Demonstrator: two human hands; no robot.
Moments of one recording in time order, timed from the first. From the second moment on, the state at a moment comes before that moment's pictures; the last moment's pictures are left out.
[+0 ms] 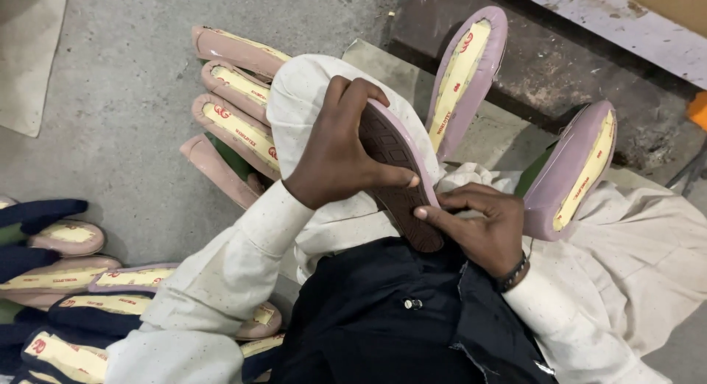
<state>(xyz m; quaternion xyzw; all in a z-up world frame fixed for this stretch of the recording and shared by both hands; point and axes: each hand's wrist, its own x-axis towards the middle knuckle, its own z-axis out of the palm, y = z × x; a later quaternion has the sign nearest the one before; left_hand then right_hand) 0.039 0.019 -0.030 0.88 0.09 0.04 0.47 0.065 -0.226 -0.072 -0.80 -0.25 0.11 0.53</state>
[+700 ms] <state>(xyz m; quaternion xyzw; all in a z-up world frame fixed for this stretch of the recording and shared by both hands) 0.028 0.020 -0.002 0.84 -0.09 0.04 0.53 0.084 -0.208 -0.044 -0.76 -0.30 0.09 0.57</state>
